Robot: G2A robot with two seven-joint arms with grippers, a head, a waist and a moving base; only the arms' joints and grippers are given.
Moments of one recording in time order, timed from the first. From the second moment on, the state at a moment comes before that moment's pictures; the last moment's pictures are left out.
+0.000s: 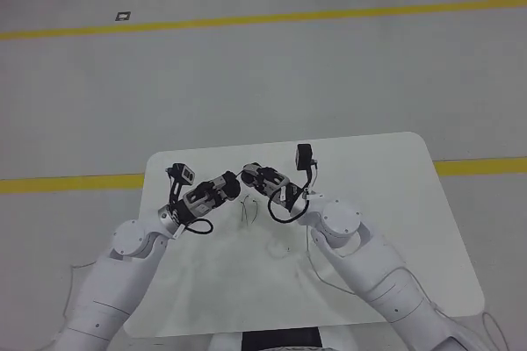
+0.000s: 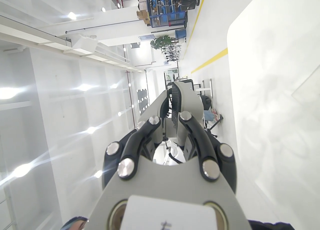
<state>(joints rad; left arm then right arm) 1.38 -1.05 -1.23 -1.49 -0.67 -0.30 -0.80 -1.24 -1.37 0.96 -1.57 0.33 0.13 0.30</state>
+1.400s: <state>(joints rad) 1.37 -1.06 -1.22 -1.47 -0.68 -0.32 -0.80 -1.27 -1.37 0.97 -1.59 0.31 0.14 0.34</state>
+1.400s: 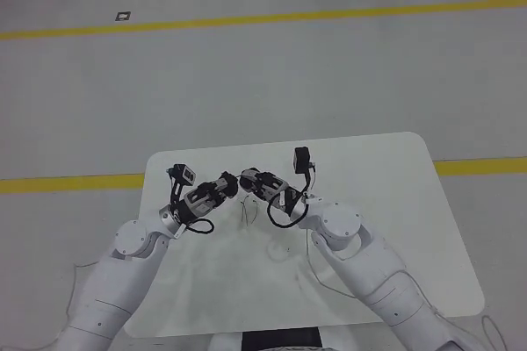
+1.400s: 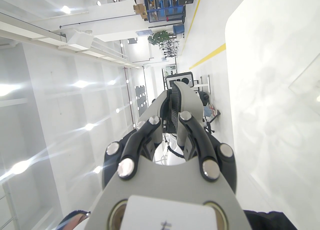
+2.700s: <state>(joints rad) 1.41 -1.00 -1.39 -1.42 -0.74 -0.22 -1.20 -1.21 -1.36 1.02 -1.48 0.50 0.16 0.73</state>
